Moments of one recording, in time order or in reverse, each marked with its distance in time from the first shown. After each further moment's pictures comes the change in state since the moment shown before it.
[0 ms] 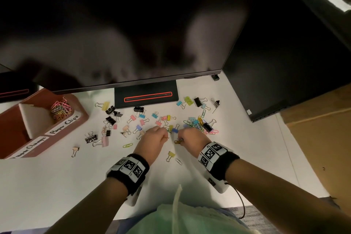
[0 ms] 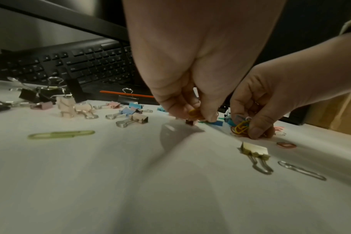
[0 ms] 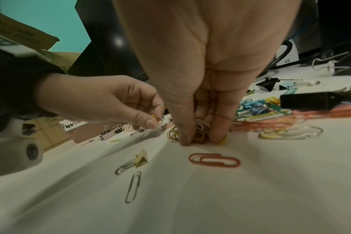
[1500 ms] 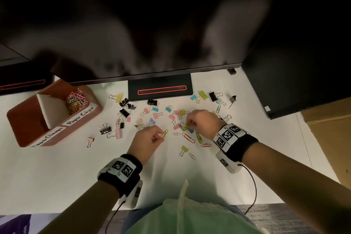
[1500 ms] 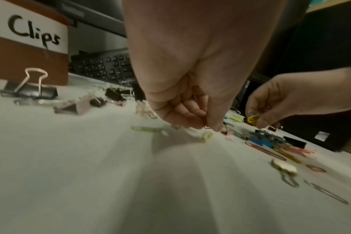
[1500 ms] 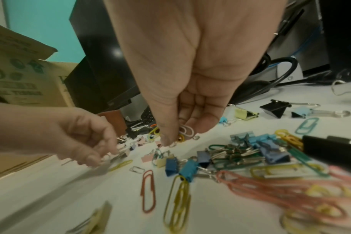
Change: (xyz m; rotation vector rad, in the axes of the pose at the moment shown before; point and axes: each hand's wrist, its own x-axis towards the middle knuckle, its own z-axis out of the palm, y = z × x) left_hand -0.034 -0.034 -0.031 -0.245 0.038 -0.237; right_hand 0.008 -0.007 -0.039 0.084 0.068 -0.123
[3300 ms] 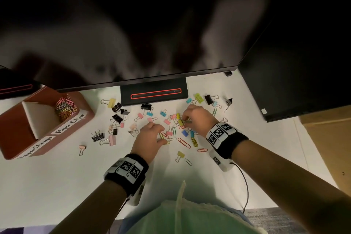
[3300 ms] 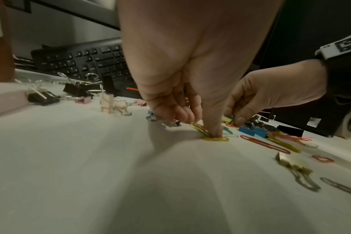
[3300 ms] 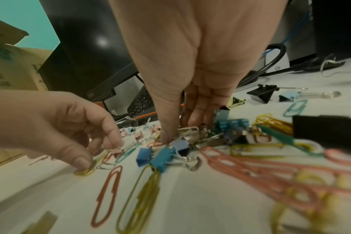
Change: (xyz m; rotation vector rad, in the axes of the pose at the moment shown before) left_hand 0.030 0.010 0.016 0.150 -0.033 0.055; right_hand 0.027 0.011 -0.004 0.010 0.029 0.077
